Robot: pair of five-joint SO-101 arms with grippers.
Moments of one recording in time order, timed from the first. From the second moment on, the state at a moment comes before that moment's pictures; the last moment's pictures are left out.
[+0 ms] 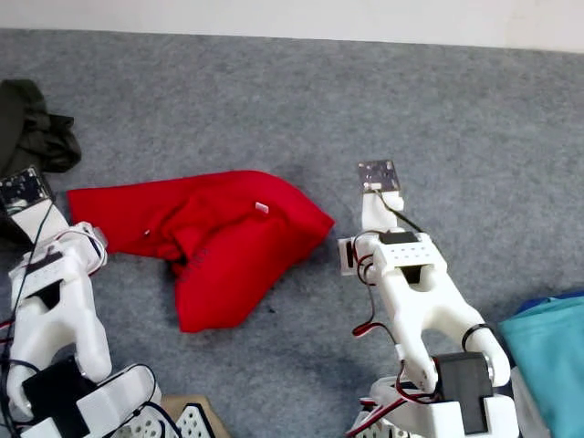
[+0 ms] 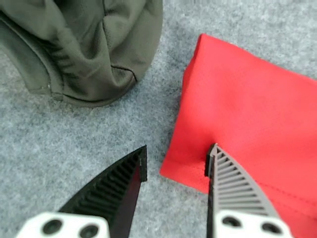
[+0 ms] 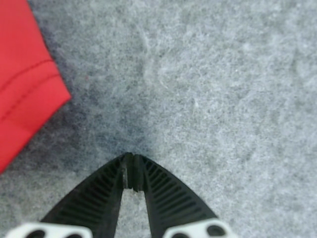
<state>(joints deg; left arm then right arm) -38.2 -14.8 59.7 17.9 1.8 -11.3 -11.2 52.4 34.4 1.2</state>
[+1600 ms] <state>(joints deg) -32.5 -15.4 61.5 8.0 1.9 -11.6 -11.2 52.3 34.4 -1.5</state>
